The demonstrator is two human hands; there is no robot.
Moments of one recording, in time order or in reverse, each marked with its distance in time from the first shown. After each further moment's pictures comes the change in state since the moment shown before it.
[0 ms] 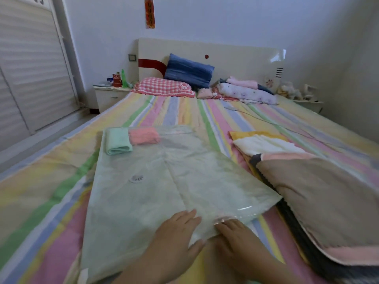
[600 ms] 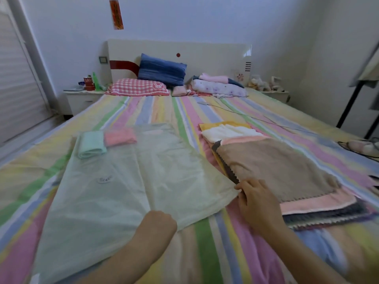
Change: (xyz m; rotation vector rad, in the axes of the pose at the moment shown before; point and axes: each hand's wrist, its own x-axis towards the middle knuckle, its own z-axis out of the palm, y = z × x) left_hand 0.005 0.077 0.009 0.675 -0.339 0.094; right_hand -0.085 0.086 -0.061 -0.076 0.541 0.370
